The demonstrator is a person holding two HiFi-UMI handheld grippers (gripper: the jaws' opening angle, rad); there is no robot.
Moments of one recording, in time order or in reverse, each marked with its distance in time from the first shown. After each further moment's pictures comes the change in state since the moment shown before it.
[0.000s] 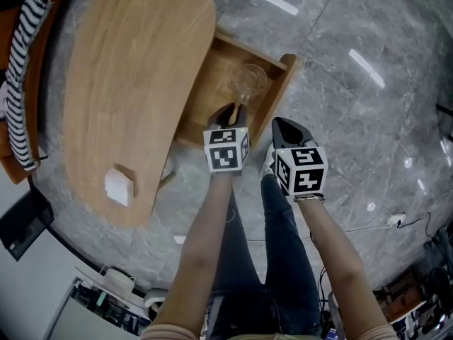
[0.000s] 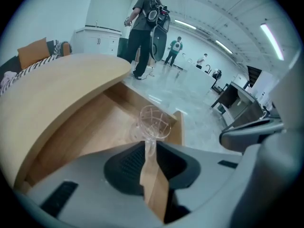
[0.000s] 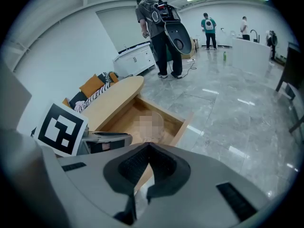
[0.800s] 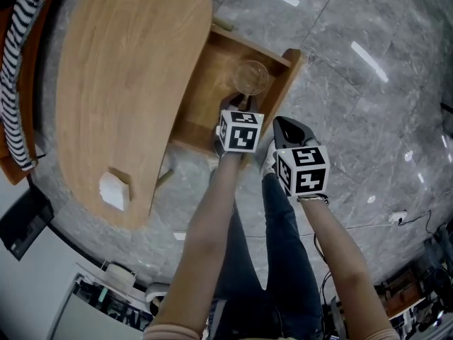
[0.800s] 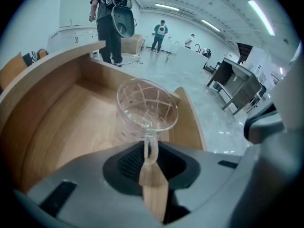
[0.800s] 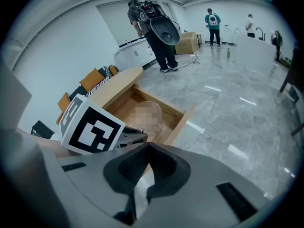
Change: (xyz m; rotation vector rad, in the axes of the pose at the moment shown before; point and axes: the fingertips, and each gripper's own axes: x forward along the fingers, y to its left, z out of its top) left arm 0.079 -0.007 -0.025 0.190 0.139 -0.014; right arm 0.029 -0.012 -0.020 -0.025 0.061 0.012
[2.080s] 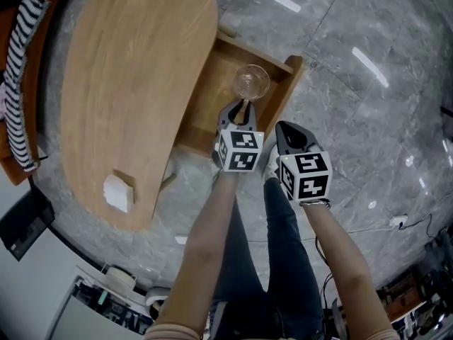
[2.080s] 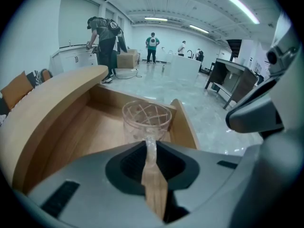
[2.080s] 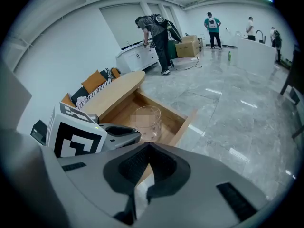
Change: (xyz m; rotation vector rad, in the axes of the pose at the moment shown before) left arm -0.039 0.006 0.014 0.114 -0.144 0.077; right arm -0.008 0.006 0.011 -0.015 -0.035 0.007
